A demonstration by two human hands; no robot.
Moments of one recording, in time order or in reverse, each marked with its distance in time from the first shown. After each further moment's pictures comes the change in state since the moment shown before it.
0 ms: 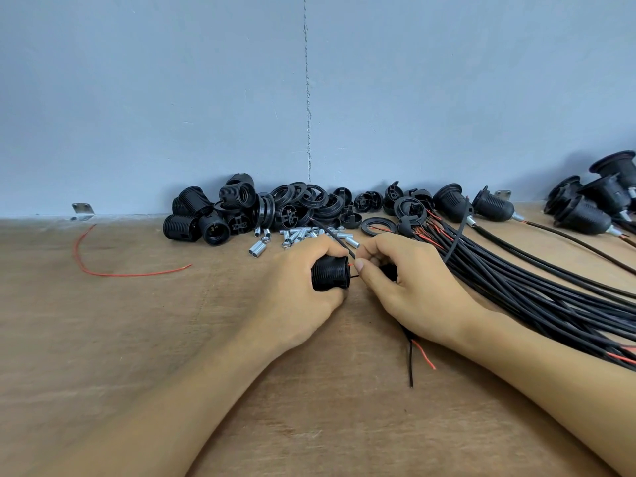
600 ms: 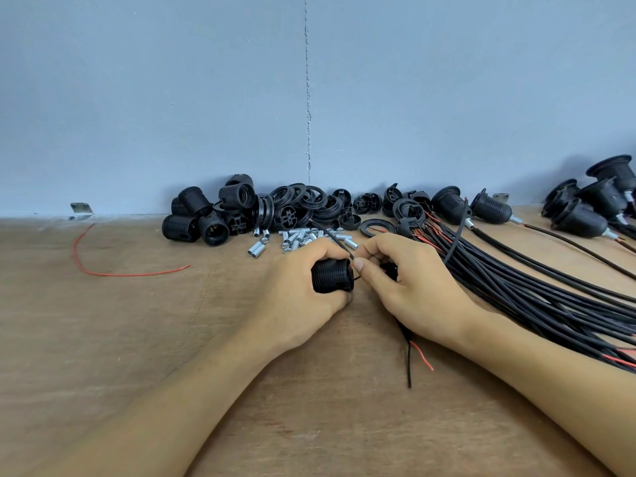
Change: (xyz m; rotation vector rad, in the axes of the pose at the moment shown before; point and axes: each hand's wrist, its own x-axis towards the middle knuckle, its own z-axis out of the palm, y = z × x) left_hand 0.000 0.003 -0.001 -0.064 -0.055 -0.073; right_hand 0.001 0.000 -0.001 0.003 0.015 0.012
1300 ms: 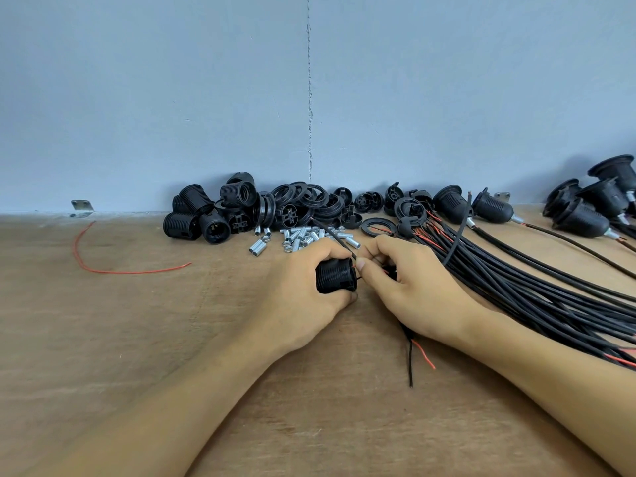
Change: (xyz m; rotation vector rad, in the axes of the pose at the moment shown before) left_hand -0.003 0.000 0.000 0.027 0.005 -0.005; right_hand 0.000 -0.004 0.000 0.052 -0.064 0.080
